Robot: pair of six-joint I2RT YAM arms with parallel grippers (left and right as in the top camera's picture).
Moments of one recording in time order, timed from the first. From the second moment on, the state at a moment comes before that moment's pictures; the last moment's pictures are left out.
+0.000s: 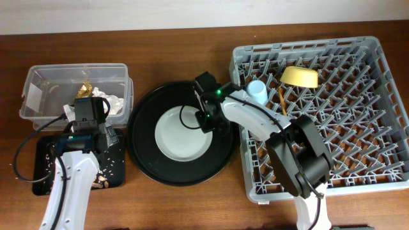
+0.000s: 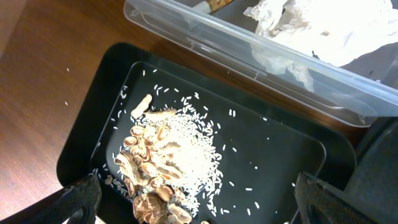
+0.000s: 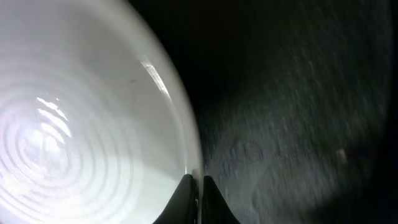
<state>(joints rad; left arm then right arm) 0.08 1.31 0.93 -0.76 -0.50 -0.27 0.58 2.13 1.59 -0.85 -0.08 0.18</state>
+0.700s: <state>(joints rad) 0.08 1.31 0.93 -0.76 -0.50 -0.27 0.49 1.89 2.20 -1.69 0.94 0.32</state>
